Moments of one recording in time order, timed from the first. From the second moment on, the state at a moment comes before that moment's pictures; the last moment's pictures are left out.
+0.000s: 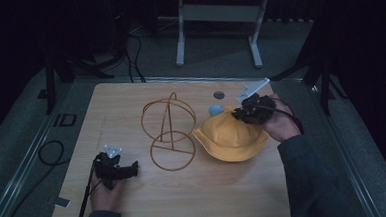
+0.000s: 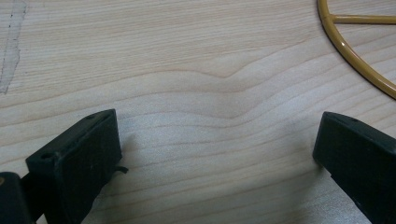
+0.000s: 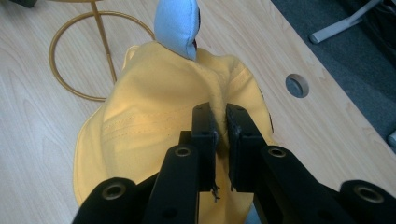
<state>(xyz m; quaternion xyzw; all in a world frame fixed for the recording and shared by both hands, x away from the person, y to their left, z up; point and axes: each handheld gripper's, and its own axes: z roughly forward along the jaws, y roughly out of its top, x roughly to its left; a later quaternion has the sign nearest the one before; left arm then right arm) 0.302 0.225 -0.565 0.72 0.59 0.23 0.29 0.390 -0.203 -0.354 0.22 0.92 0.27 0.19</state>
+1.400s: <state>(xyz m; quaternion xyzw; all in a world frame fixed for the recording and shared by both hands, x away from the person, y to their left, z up) 0.302 0.225 -0.565 0.72 0.59 0.23 0.29 0.409 -0.229 -0.302 0.22 0.91 0.29 0.21</state>
